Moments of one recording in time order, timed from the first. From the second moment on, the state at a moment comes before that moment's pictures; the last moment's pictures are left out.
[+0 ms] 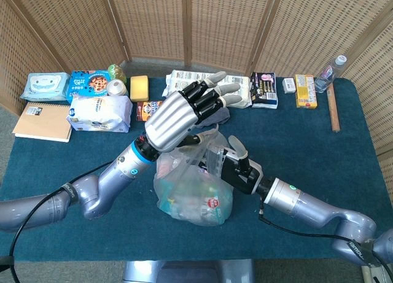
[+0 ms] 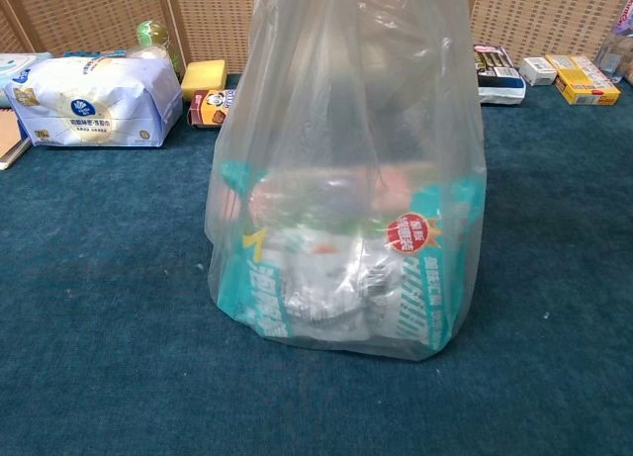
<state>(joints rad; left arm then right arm) -1.11 -1.39 -0.41 -1.59 1.51 1.21 -0.06 0.99 -0.91 0.07 -1.90 -1.69 0.96 2.15</state>
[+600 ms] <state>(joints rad) -1.11 -1.37 -0.40 -1.62 1.54 1.22 -0.06 0.99 -0.93 0.12 -1.92 -1.59 0.93 2.10</state>
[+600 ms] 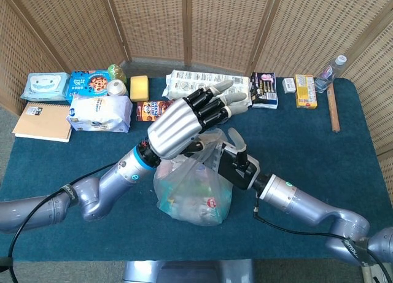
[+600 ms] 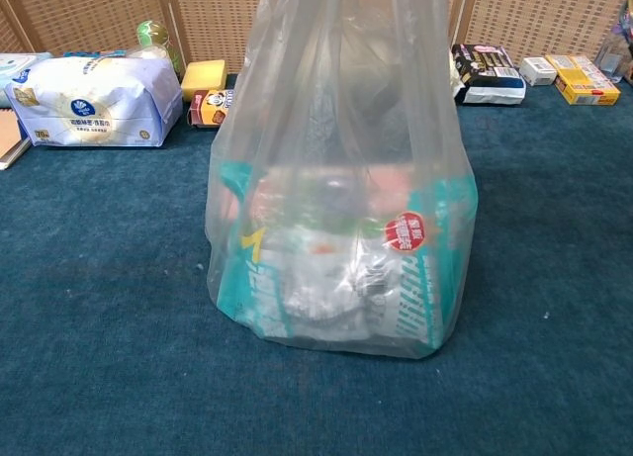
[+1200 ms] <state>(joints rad) -1.10 -1.36 -0.42 -1.63 1.50 1.22 0.04 0.98 -0.95 0.15 -1.93 -1.59 0.89 2.07</state>
